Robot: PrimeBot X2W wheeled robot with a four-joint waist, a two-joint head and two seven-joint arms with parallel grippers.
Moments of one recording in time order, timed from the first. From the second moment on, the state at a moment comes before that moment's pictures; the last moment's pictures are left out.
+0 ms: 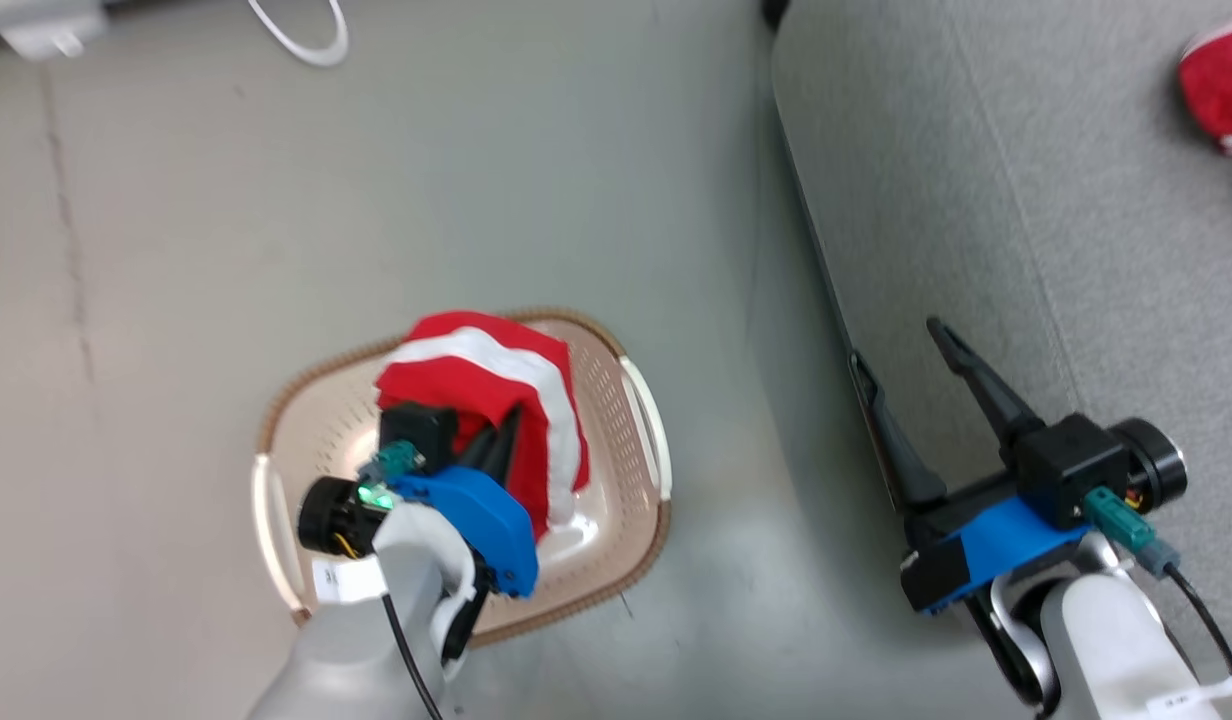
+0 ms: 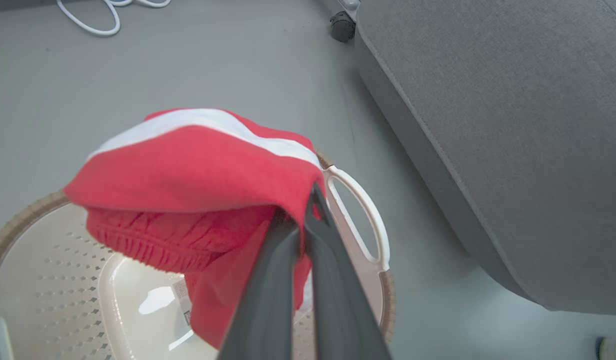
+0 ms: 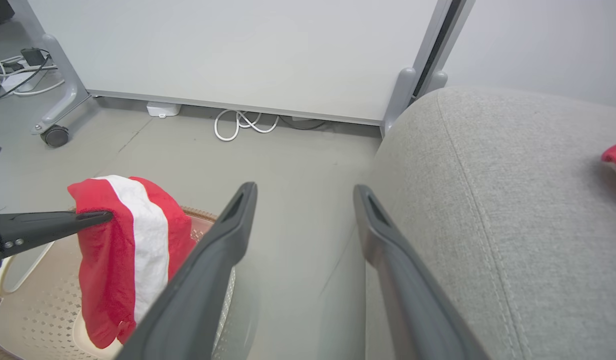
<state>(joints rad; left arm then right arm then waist) -0.67 0.05 -0.66 1.07 -0.64 -0.12 -0.26 -0.27 -0.15 0.17 0.11 0.06 0.13 -0.13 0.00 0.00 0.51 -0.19</state>
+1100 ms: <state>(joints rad) -0.73 0.05 -0.96 0.76 -0.70 -0.13 -0.26 -0.04 -0.12 0.17 0.15 0.13 0.13 -0.06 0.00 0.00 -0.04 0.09</state>
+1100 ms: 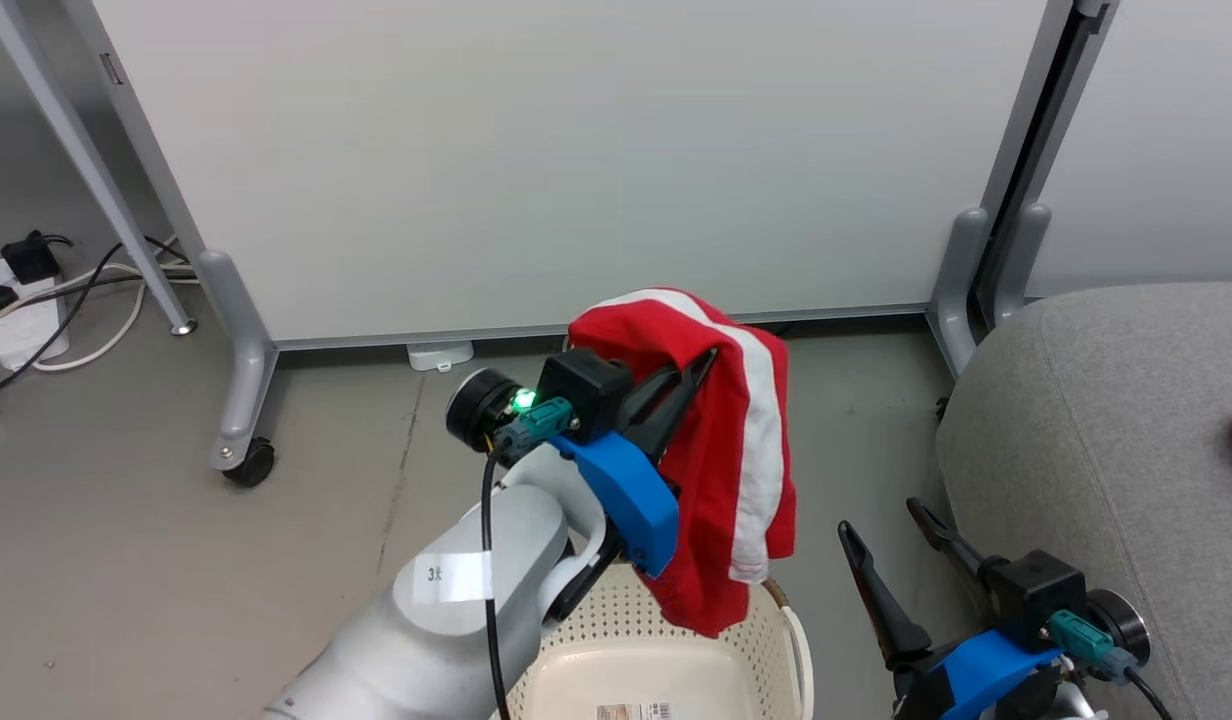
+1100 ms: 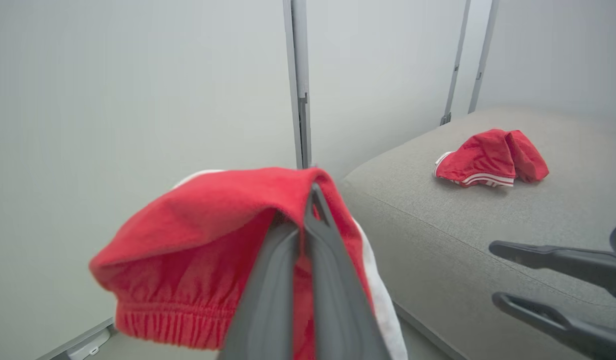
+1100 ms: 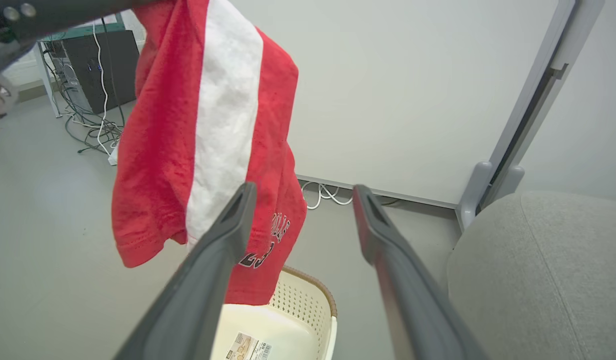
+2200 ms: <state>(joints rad) -0.83 0.05 -1.09 0.73 -0.81 -0.13 -0.26 -0.12 -0.10 0.22 0.21 0.16 0.13 -0.04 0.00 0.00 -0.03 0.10</state>
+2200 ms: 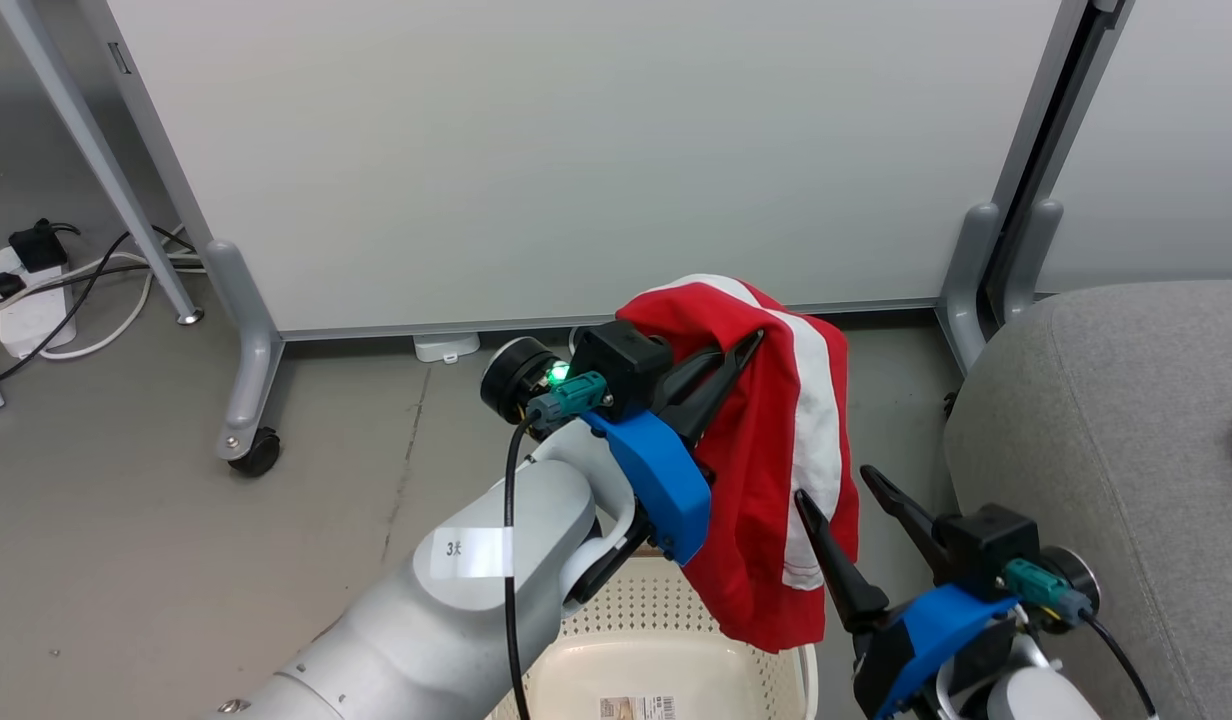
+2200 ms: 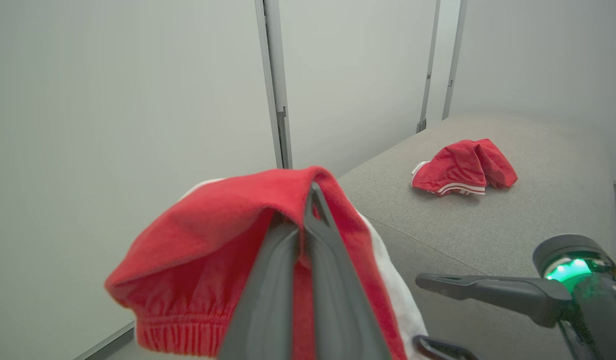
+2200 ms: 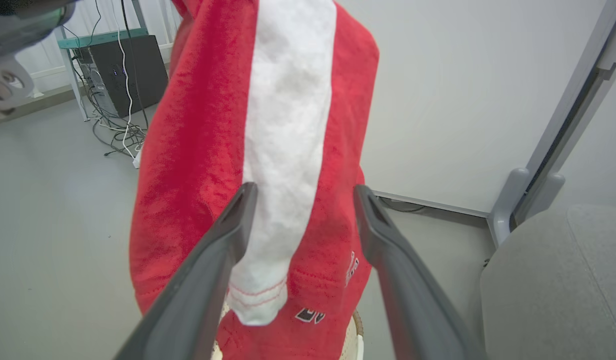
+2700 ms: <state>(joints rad) -0.82 0.05 -1.12 0.70 -0.82 -0.13 -0.26 -0.35 -0.14 0.32 0.41 0.29 0.13 0.00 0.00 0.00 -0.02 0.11</state>
